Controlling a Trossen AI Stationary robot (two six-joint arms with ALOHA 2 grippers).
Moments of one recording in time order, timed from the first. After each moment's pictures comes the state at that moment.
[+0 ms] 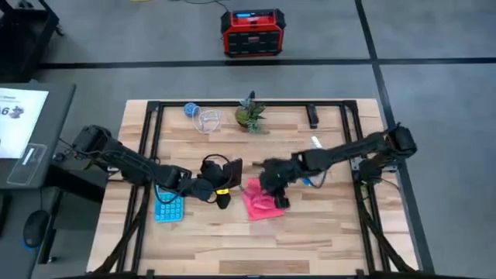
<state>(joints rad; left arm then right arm) -0.35 1.41 0.75 -0.01 -0.61 -0.75 0.19 1.67 1.12 -0.35 -0.14 -0.01</state>
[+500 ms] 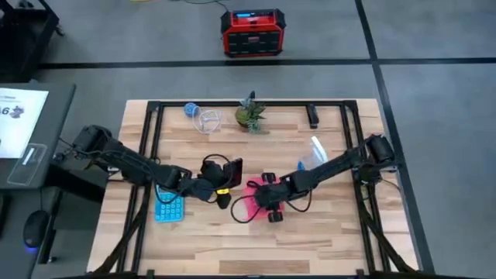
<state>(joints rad) -0.35 1.41 0.75 -0.01 -0.61 -0.76 0.26 1.87 1.12 -0.27 0.14 0.10</state>
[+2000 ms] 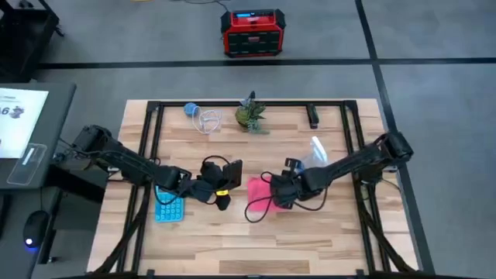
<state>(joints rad) -0.37 1.41 0.75 -0.01 -0.61 -0.76 0.33 1.68 1.12 -0.67 0.46 0.32</state>
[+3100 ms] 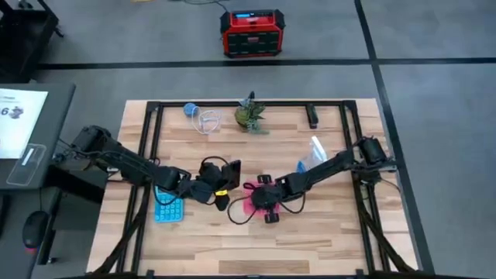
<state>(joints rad) -0.37 1.41 0.75 -0.04 -0.61 -0.83 0.27 1.98 1.12 -0.23 0.17 0.08</state>
